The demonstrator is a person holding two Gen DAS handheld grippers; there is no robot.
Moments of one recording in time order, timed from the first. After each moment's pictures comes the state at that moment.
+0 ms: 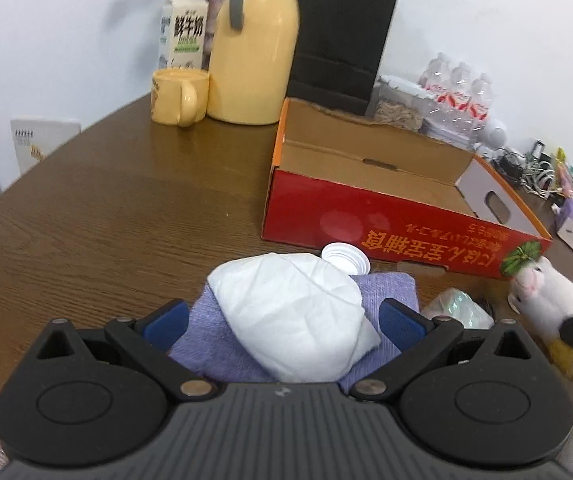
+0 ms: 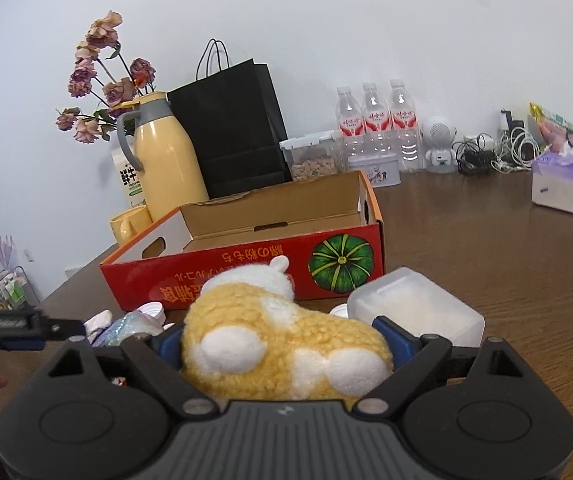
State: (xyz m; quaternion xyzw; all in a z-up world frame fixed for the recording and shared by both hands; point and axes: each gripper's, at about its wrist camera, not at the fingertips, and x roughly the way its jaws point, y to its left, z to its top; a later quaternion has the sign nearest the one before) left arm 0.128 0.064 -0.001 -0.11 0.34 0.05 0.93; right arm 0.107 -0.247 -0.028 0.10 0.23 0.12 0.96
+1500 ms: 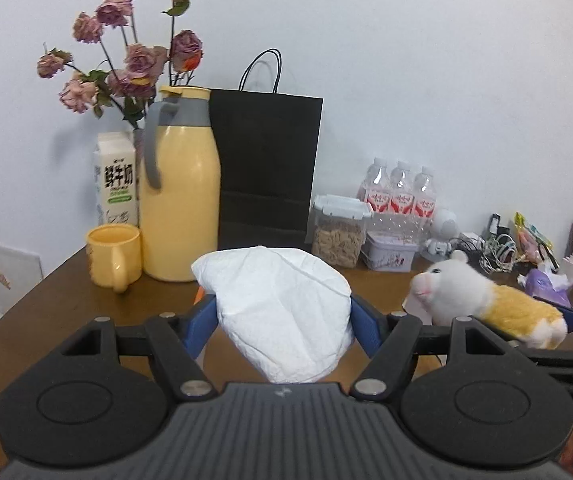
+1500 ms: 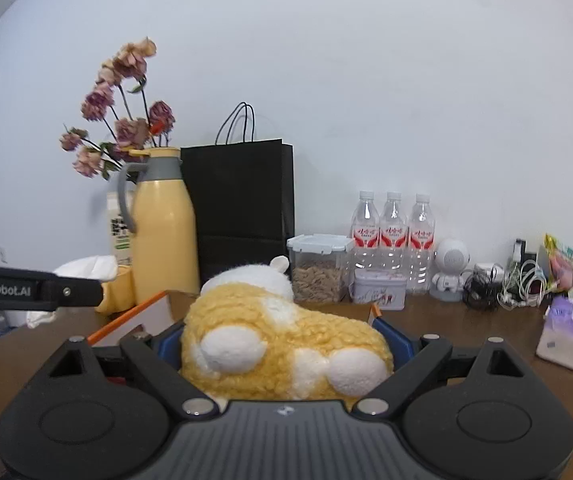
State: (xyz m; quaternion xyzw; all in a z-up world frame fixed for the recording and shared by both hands) left arm 0.181 0.011 0.080 -0.05 0.17 0.01 0.98; right arm 0.193 -0.194 0.041 -0.01 0.12 0.09 0.99
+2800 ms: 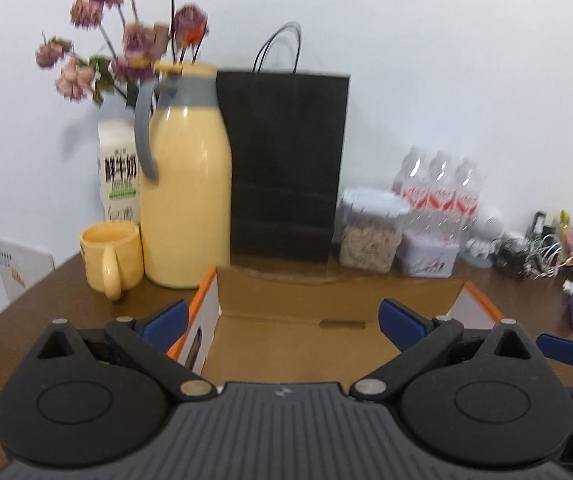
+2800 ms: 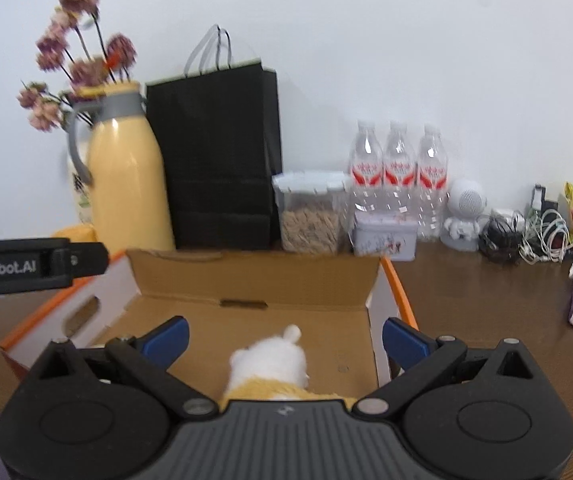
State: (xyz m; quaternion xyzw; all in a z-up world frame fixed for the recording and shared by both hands) left arm 0.240 -0.001 0.063 -0.04 0.18 0.05 0.98; right arm 0.260 -0.190 0.017 0.01 0.20 0.09 0.98
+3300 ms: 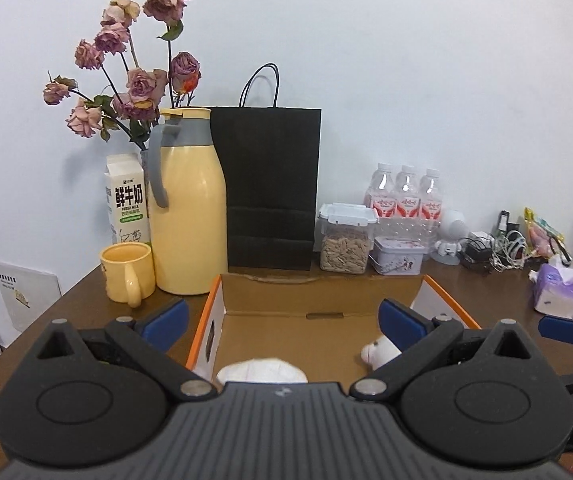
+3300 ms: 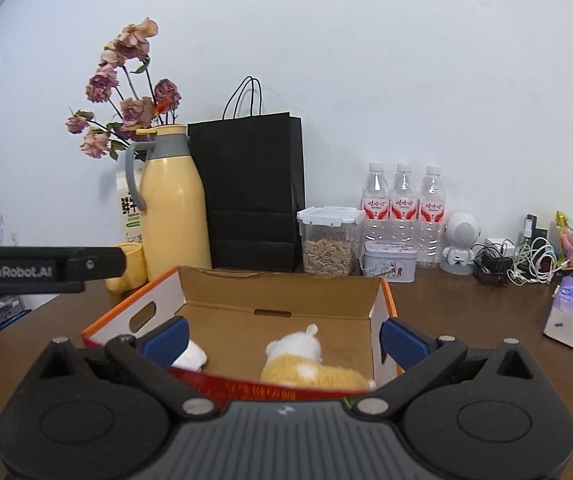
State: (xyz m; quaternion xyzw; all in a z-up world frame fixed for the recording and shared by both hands) left arm 0.153 -0.004 0.088 -0.02 0.16 0.03 0.99; right arm 0.158 -0.207 0.044 0.00 0.17 0.12 0.98
